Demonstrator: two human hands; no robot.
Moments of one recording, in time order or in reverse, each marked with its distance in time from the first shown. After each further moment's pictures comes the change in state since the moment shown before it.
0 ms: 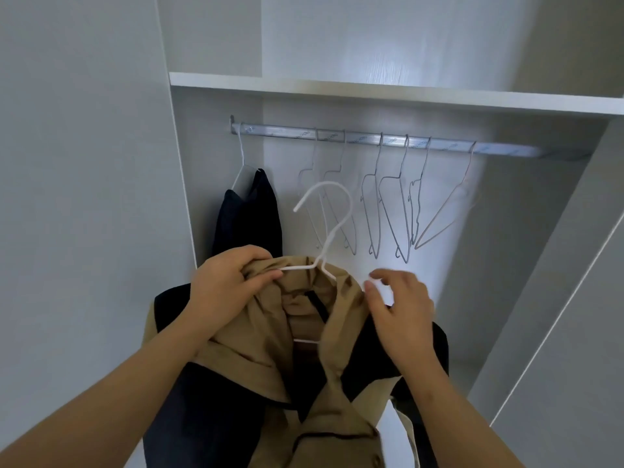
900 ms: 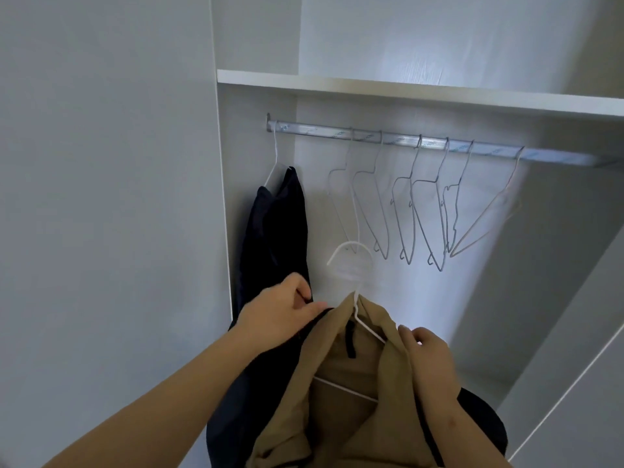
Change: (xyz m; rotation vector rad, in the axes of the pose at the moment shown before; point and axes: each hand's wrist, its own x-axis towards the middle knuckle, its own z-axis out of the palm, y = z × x) left_hand -0.025 0.004 0.010 -0.170 -0.537 -0.459; right_hand -0.022 0.022 0.037 0.033 -0.197 0.589
